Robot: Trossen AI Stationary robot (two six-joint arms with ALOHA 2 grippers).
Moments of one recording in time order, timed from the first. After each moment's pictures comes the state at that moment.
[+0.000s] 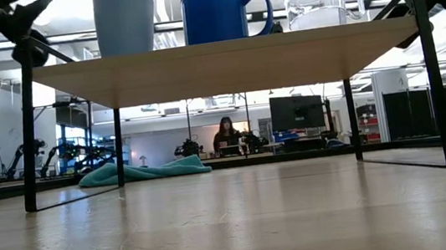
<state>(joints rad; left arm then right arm) 0.15 0.03 0.30 -0.12 0.20 -0.46 0.12 0.15 0.01 0.38 -0.13 0.50</state>
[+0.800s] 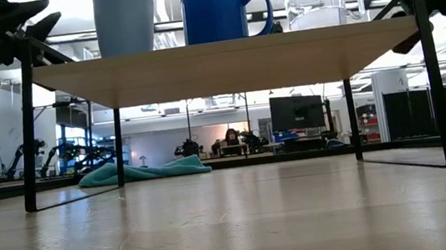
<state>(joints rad) 0.15 0.03 0.01 0.30 0.31 -0.52 0.12 0.15 0.01 0.35 -0.08 0.50</state>
